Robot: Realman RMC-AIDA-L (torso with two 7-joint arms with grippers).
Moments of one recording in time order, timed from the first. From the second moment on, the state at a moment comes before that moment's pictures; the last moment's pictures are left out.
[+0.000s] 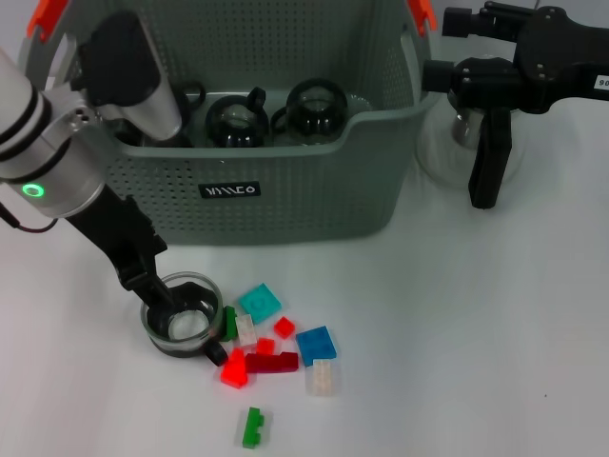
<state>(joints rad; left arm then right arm) -0.75 -2.08 1.12 1.14 2.75 1.69 -2.02 0.70 2.04 -0.64 -0.85 -1.84 -1.68 1.56</state>
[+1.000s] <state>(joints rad) -0.76 -2.13 1.20 1.08 2.78 1.60 -1.98 0.67 2.04 -0.63 -0.85 -1.83 -1.69 1.55</state>
